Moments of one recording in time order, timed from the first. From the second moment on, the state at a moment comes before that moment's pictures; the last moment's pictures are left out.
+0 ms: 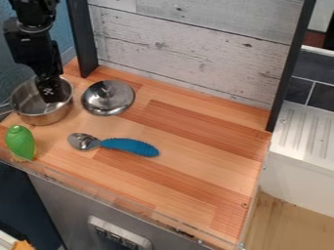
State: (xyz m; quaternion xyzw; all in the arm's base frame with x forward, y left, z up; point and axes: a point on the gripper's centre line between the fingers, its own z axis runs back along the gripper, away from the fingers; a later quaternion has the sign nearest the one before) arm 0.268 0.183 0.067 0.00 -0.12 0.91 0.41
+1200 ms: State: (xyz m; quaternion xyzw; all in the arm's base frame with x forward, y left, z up) arm 0.347 0.154 0.029 0.04 -0.05 0.90 0.43
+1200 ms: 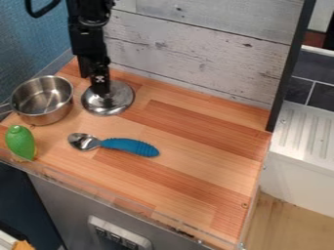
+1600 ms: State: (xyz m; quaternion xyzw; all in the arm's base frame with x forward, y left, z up) arm 0.355 0.148 0.009 0.06 -0.06 0.89 0.44
